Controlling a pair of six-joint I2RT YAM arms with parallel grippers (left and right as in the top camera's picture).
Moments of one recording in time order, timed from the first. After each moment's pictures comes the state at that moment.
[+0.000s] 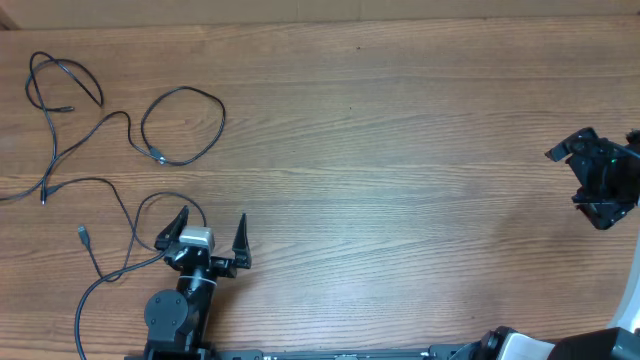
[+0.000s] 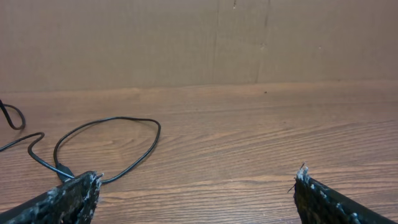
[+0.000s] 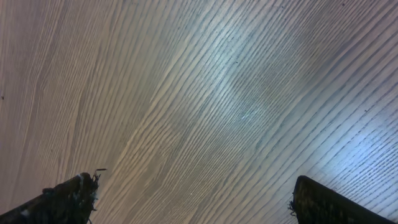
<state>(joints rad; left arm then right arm) -0.08 0.01 0.01 -0.07 0.07 -0.03 -0.48 1.43 1.39 -1.24 -0.20 0.54</state>
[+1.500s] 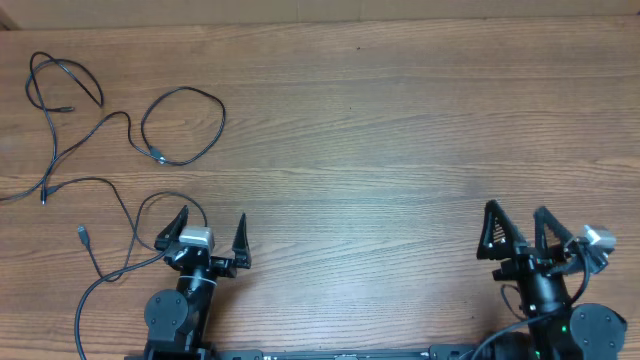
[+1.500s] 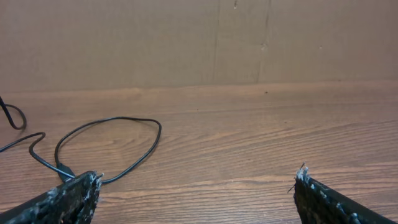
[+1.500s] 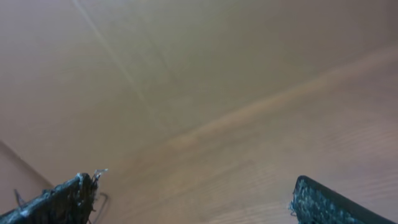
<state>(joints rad) -0.08 0.01 0.01 -0.07 0.06 -0.03 -0.09 0.06 0.43 -0.38 -0.20 0.49</state>
